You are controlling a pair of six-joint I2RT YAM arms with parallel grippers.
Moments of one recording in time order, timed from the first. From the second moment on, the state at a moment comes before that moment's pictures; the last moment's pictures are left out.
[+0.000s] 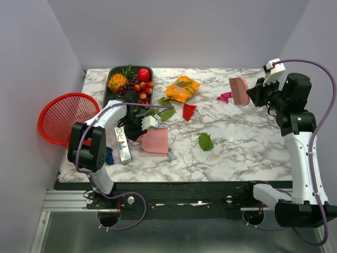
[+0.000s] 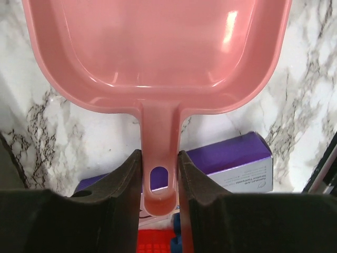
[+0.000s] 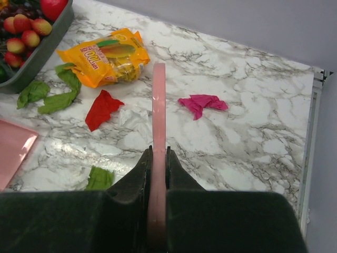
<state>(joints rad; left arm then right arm) -0.27 1.72 1.25 -1.10 0.36 1.26 -0.04 1.08 1.32 -0.59 -0.35 -0.19</state>
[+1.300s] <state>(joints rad) -0.15 1.56 1.00 -0.82 0.42 1.10 -0.04 1.07 1.31 -0.58 -0.35 -0.16</state>
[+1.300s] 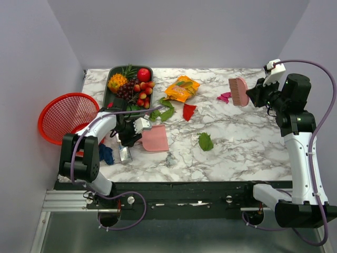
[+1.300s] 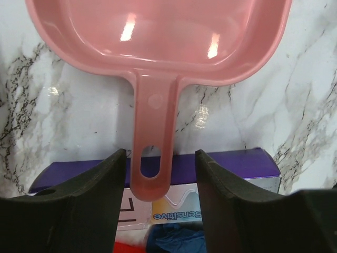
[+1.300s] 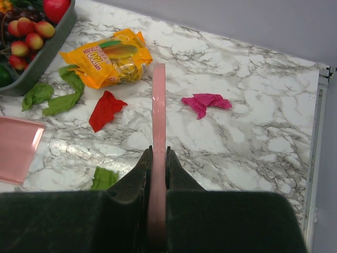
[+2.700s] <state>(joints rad) -0.15 1.56 0.99 -0.85 0.44 1.05 -0.04 1.11 1.31 -0.62 -0.46 -0.24</state>
